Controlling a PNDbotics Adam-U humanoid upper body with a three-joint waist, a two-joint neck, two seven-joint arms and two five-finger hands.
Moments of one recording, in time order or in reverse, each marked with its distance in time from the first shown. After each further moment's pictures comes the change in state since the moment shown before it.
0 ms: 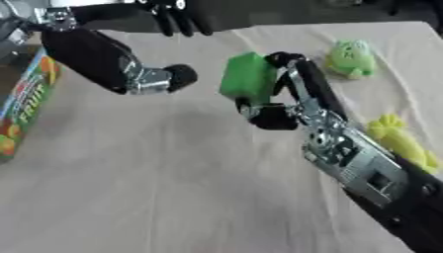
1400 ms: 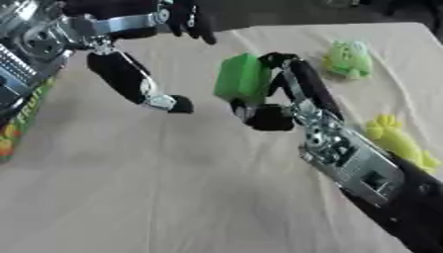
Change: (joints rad) left arm 0.006 -0.099 -0.030 0.182 -0.190 -0.150 0.164; right arm -0.027 0.011 0.025 0.000 0.021 -0.005 0.056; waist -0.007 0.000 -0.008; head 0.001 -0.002
